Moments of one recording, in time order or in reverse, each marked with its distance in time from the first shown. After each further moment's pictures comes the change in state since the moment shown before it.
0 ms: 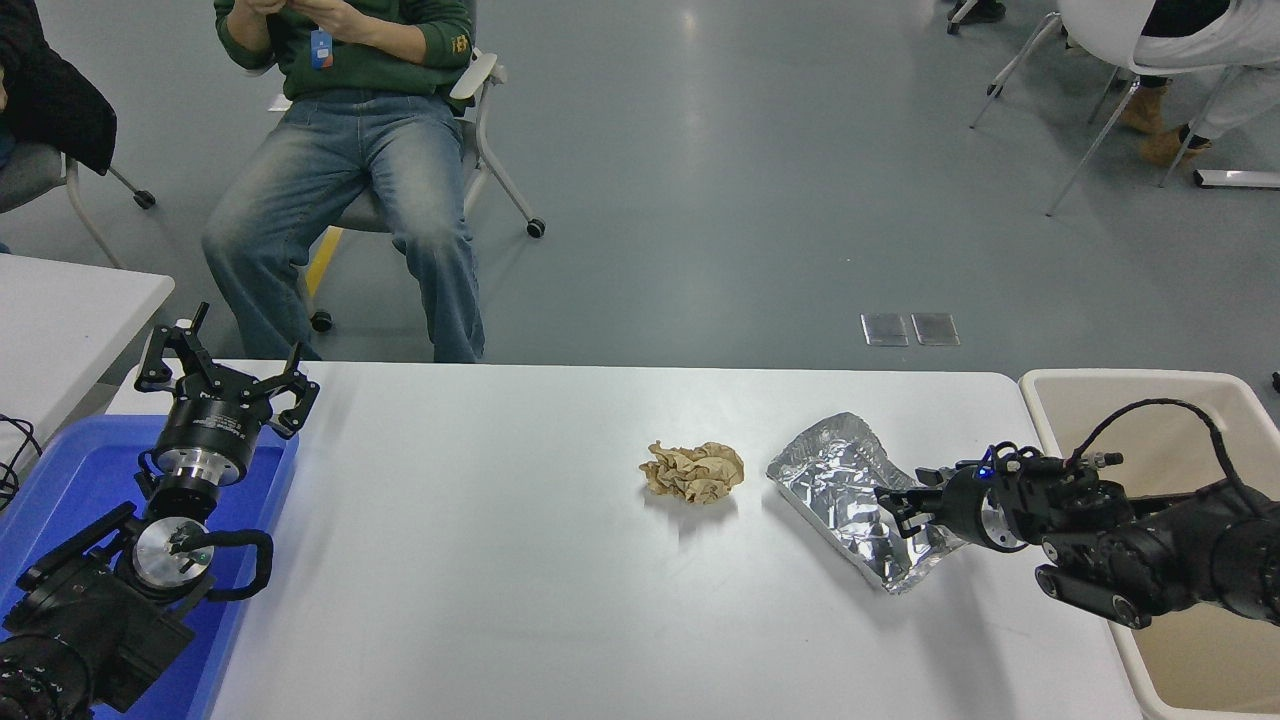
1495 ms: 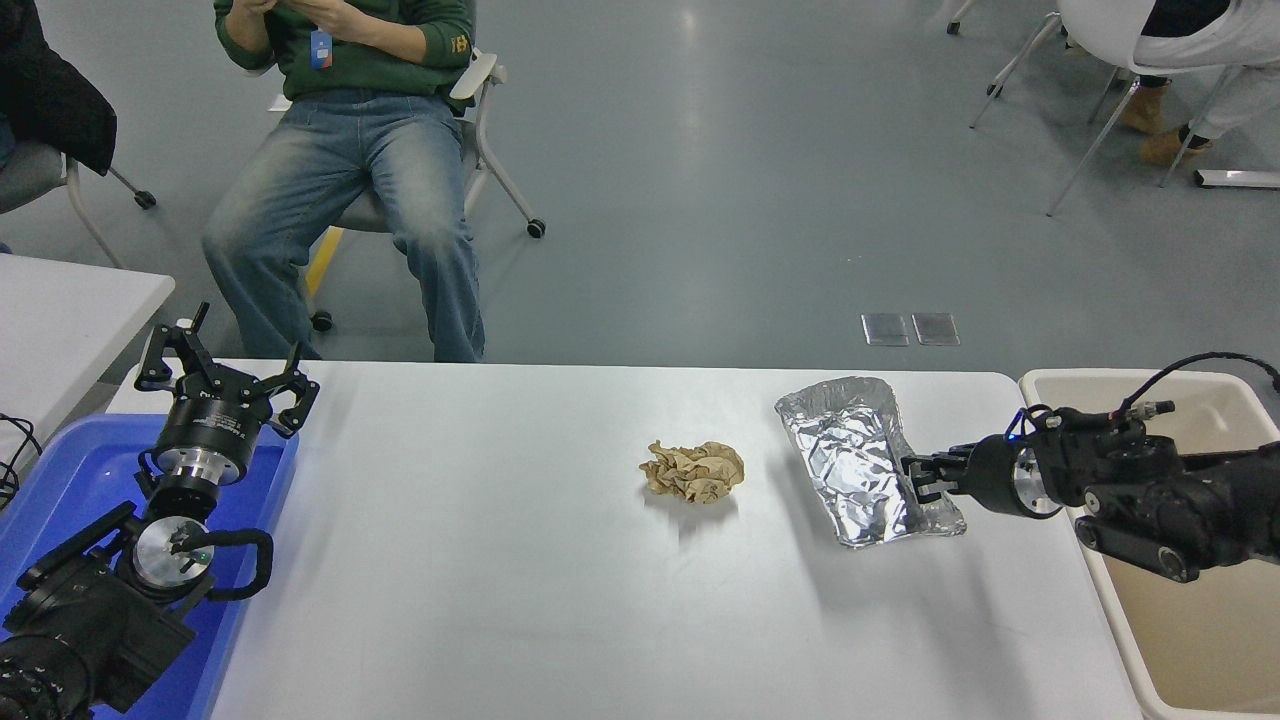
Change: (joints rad) left arm 0.000 0.000 0.000 0.000 -0.001 0.000 0.000; right arm 0.164 -0.150 -0.016 0.119 0.130 0.118 0.223
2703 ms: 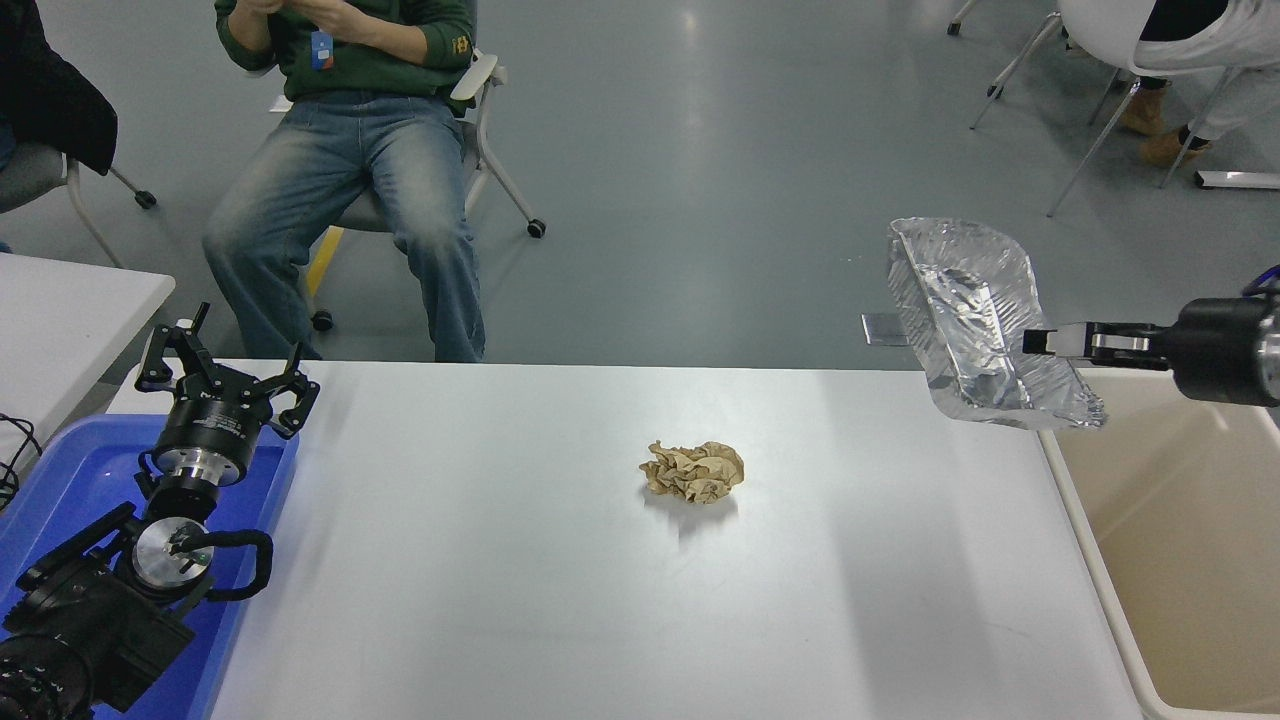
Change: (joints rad) left arm 0.000 0.000 0.000 0.000 0.000 0.000 0.000; right arm 0.337 -0.577 0.080 0.371 0.074 0.314 0.196
